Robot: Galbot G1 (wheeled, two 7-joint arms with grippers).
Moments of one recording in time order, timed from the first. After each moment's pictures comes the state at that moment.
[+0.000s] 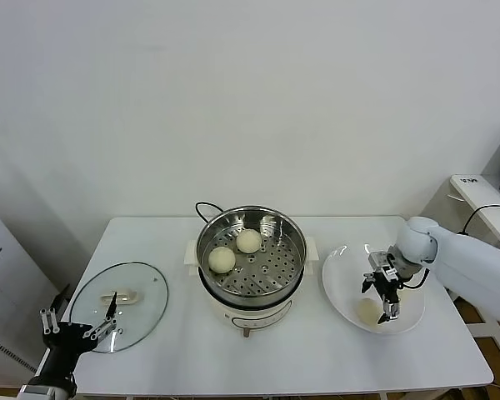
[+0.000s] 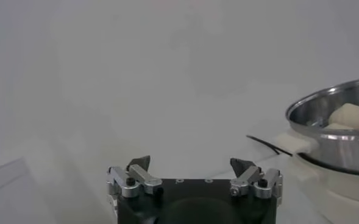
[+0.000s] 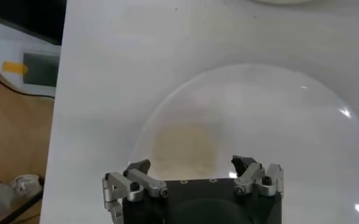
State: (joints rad) left arm 1.73 -1.55 -0.88 -2.30 0.14 0.06 0.24; right arm 0.05 0.63 -0.96 1.23 0.00 -0.10 -1.18
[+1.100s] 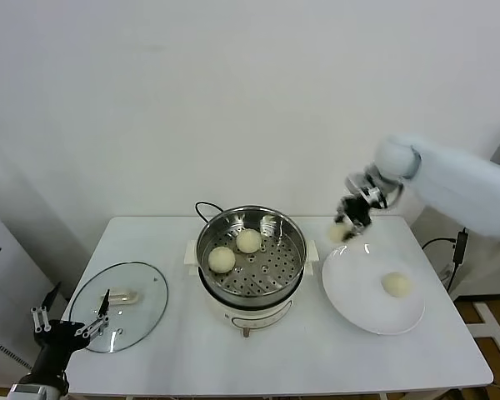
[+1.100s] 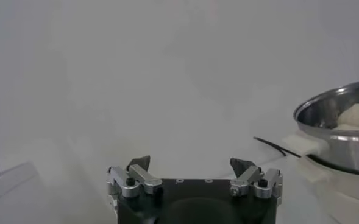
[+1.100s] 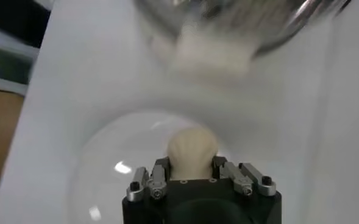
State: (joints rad) left arm 1.73 -1.54 -0.91 -2.30 0.11 0.06 0.24; right arm 0.61 0.84 -1.22 1.21 0.21 0.01 -1.25
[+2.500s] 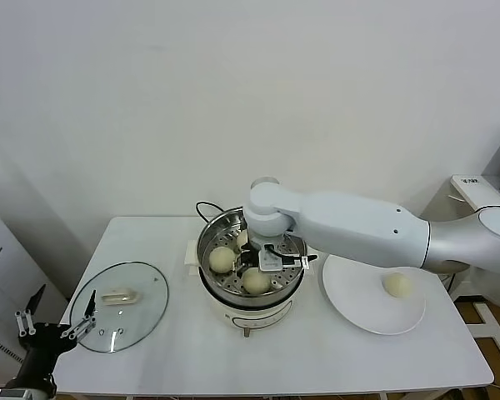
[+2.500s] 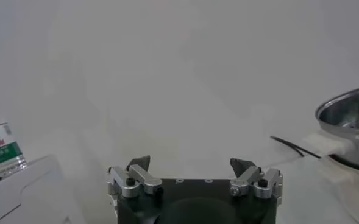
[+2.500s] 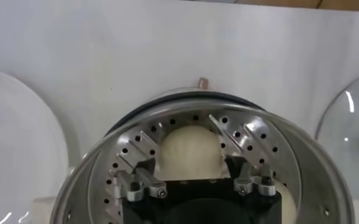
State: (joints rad) left arm 1.73 -1.55 -0.97 -2.30 0.08 0.05 0.24; right arm 0.39 1.12 -1.10 1.55 -0.36 0.49 -1.30
